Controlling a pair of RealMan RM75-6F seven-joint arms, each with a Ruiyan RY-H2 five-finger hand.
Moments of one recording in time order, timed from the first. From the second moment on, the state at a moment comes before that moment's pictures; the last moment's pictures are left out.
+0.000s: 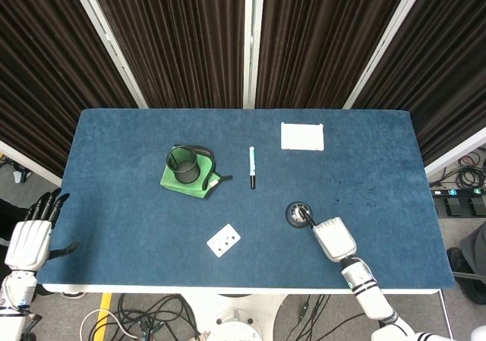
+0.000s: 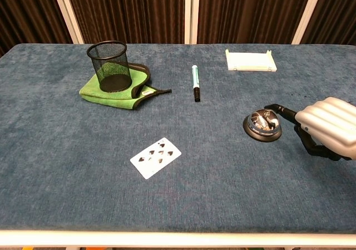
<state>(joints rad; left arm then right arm) -0.12 -1.26 -0.04 -1.45 1.47 1.45 0.00 0.37 -1.63 0.02 -1.31 -1.47 1.12 -0.55</state>
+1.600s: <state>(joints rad) -0.12 -1.26 -0.04 -1.46 1.48 1.45 0.00 0.38 -1.63 -0.01 -1.29 -1.45 1.11 -0.52</state>
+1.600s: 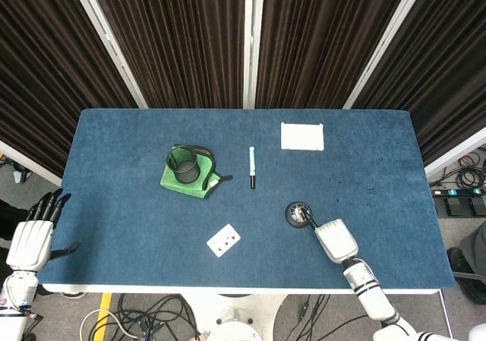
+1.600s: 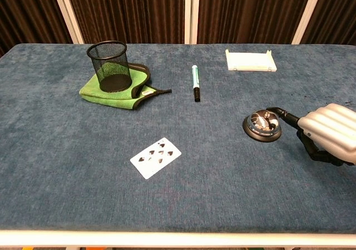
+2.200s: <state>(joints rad) -0.12 -1.27 -0.04 -1.49 1.50 1.45 0.05 0.28 -1.39 0.07 -1.44 -1.55 1.49 -0.33</state>
